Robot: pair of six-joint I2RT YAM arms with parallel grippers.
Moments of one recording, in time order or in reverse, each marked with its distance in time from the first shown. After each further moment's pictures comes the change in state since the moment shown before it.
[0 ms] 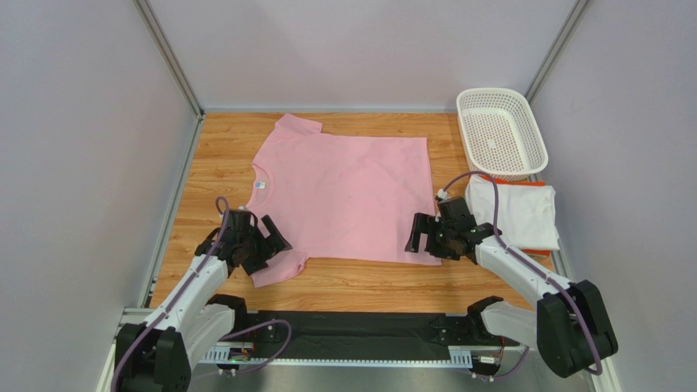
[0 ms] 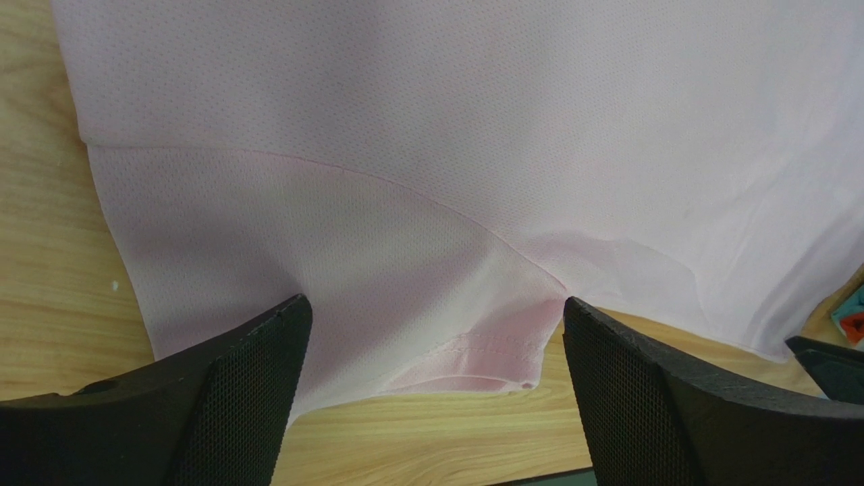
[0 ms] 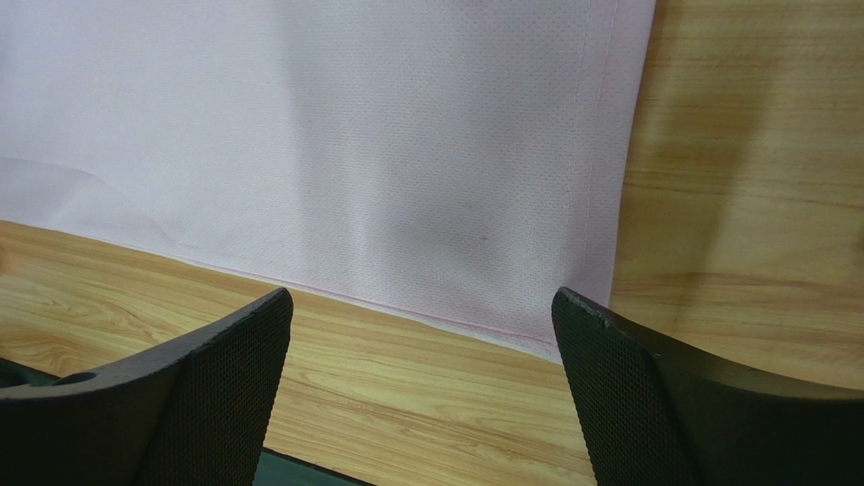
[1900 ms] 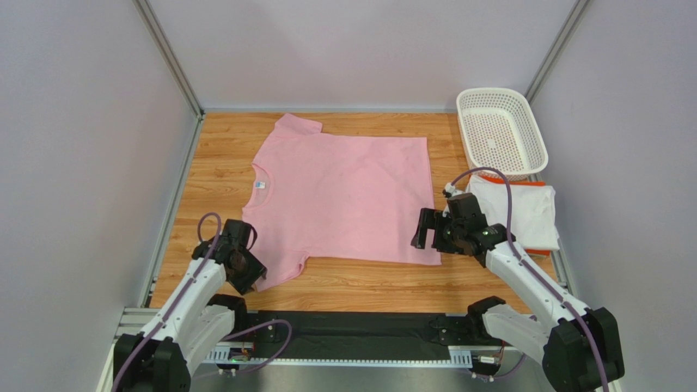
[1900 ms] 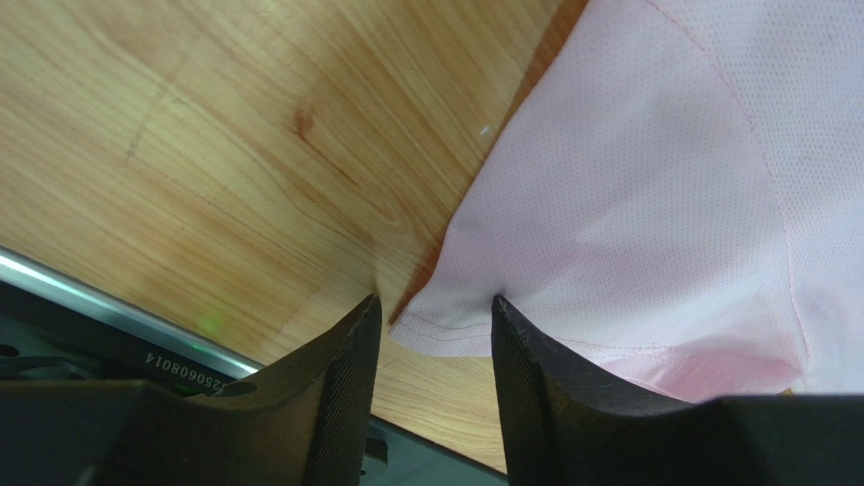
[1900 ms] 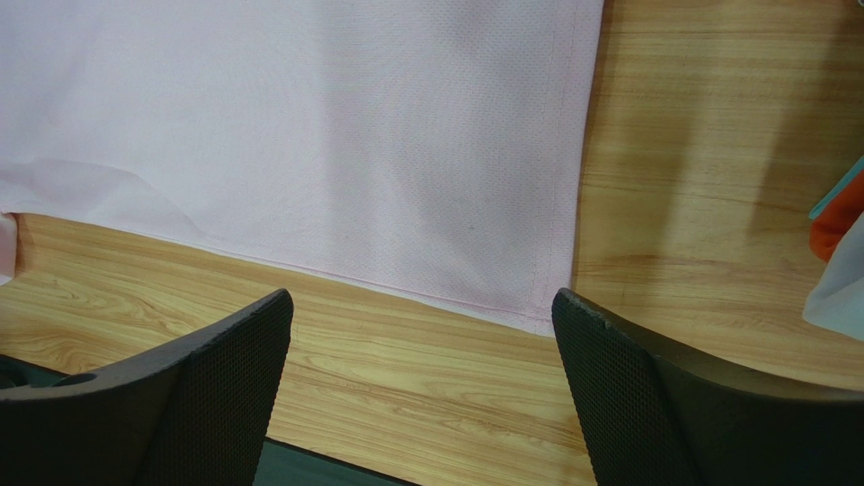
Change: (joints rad) left arm 0.000 -0.086 0.008 -0.433 -0.279 -0.248; right arm -0.026 -0.149 0.051 -0.111 0.028 -0.065
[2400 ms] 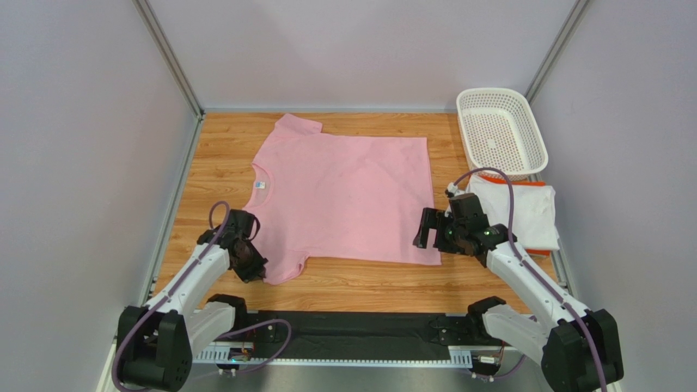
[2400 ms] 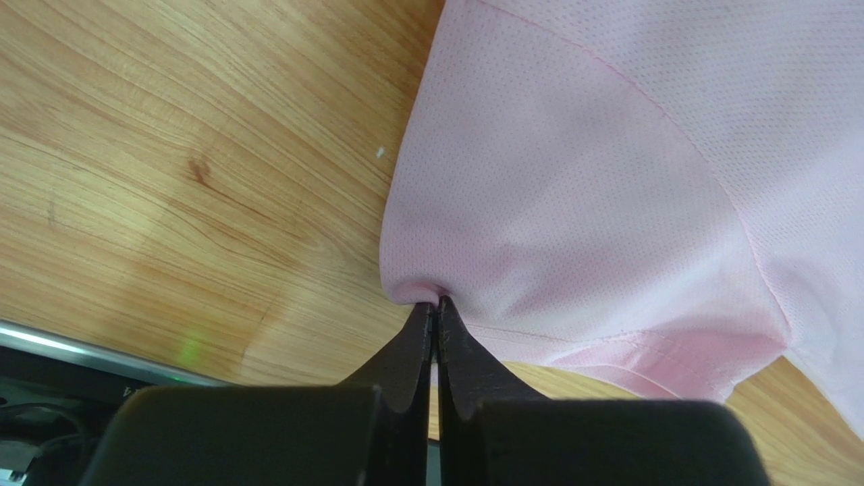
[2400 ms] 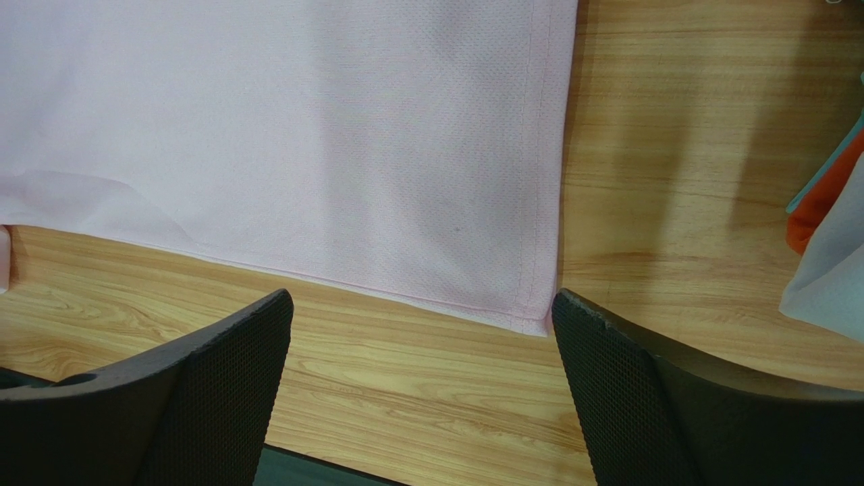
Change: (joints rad) left arm 0.000 0.182 0.060 0.094 0.079 0.151; right arm -0.021 -0.001 0.000 -0.008 0.010 -0.003
